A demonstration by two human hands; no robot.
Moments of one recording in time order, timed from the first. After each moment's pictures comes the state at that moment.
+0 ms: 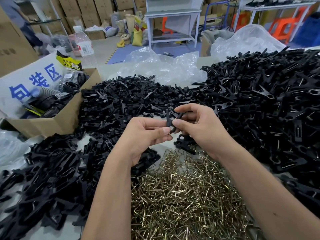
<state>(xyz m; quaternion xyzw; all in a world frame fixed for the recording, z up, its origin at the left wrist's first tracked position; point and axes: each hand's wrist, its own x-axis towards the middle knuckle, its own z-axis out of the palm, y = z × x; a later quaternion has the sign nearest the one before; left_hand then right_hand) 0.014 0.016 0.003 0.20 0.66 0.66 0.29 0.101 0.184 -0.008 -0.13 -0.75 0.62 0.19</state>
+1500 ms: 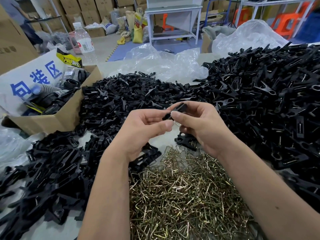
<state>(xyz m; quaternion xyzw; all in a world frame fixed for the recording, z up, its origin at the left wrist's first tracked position) 0.011 0.009 0.006 0.27 0.65 0.66 0.26 0.106 0.177 0.000 -0.08 -0.66 0.73 0.16</state>
